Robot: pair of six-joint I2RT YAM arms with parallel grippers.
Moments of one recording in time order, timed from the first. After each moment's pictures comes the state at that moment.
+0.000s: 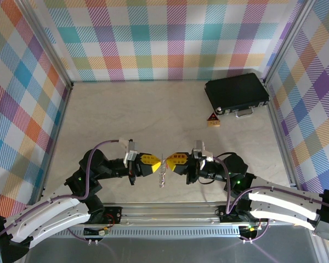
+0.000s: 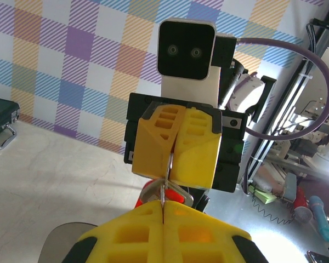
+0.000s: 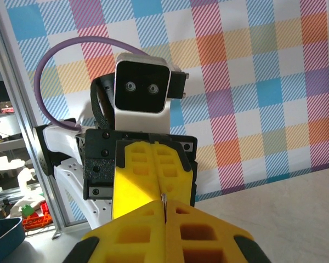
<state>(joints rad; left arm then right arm) -0.89 0.62 0.56 0.15 0.56 -0.33 1.10 0.81 0.45 0.63 -0.32 0.28</state>
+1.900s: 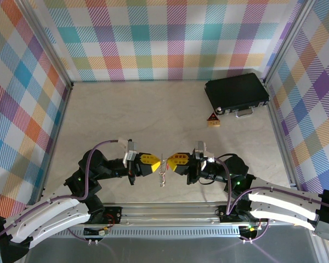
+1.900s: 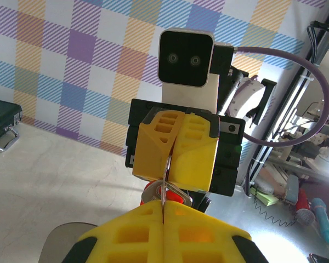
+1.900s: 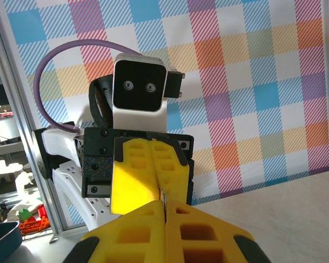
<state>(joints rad) -0.89 0.61 0.56 0.15 0.55 -0.33 1.10 0.80 0.42 0.68 -0.31 0.28</state>
